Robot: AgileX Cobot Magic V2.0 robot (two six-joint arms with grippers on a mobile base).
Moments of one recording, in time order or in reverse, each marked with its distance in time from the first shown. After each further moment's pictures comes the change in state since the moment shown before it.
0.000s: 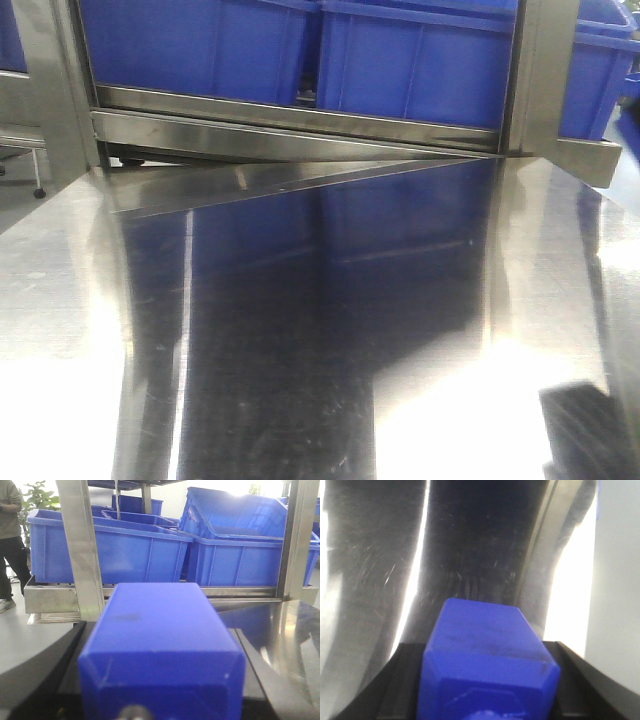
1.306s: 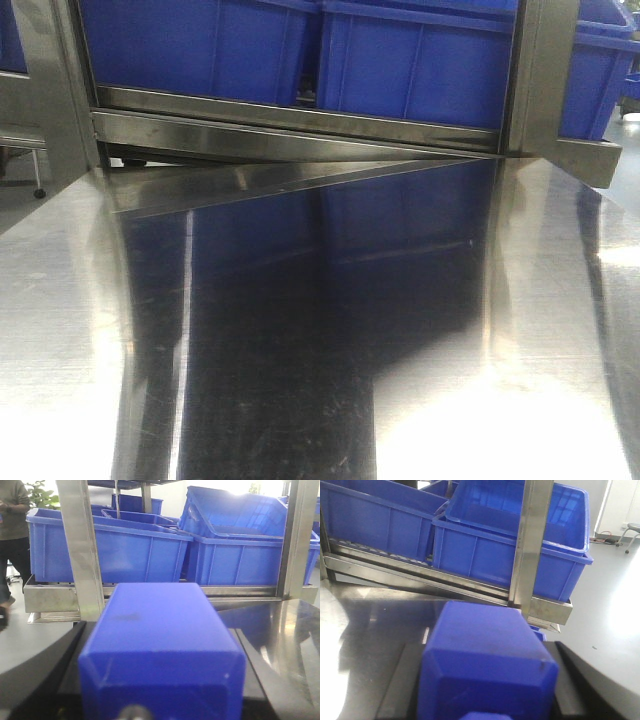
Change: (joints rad) left arm 0.000 0.000 0.002 0.000 0.000 0.000; right arm 0.000 -0.890 0.152 -0.091 0.042 -0.073
